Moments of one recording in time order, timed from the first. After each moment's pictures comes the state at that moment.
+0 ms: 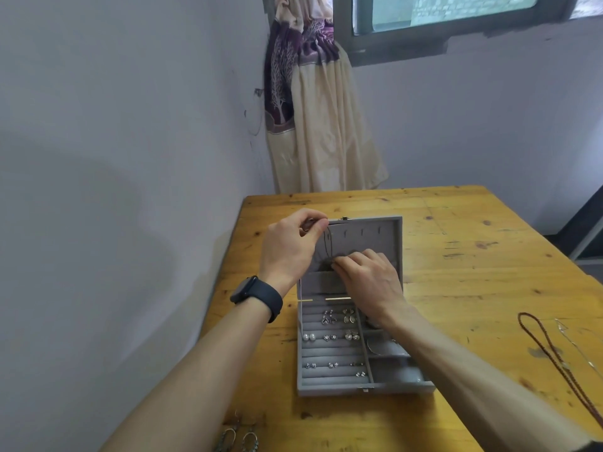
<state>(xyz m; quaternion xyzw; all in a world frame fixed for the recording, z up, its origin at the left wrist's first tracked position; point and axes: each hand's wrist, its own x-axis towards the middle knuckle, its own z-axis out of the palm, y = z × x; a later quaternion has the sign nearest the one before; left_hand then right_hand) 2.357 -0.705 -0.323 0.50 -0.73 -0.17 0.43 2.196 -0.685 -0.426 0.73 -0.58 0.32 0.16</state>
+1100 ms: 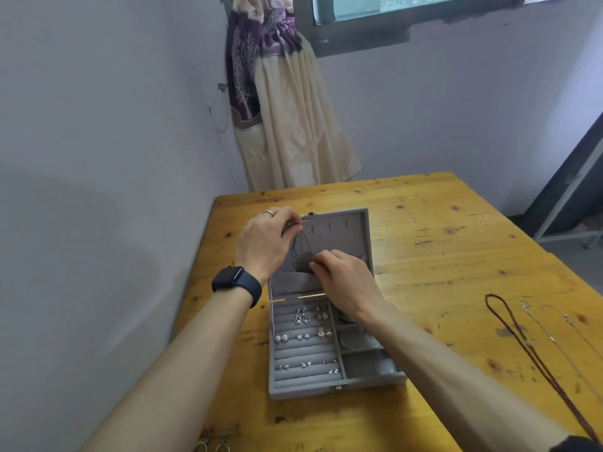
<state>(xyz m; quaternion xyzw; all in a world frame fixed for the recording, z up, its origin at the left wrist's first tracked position) 2.343 -0.739 -0.346 0.48 -0.82 0.00 0.31 2.188 -0.672 -0.419 0.70 -0.62 0.34 -0.05</state>
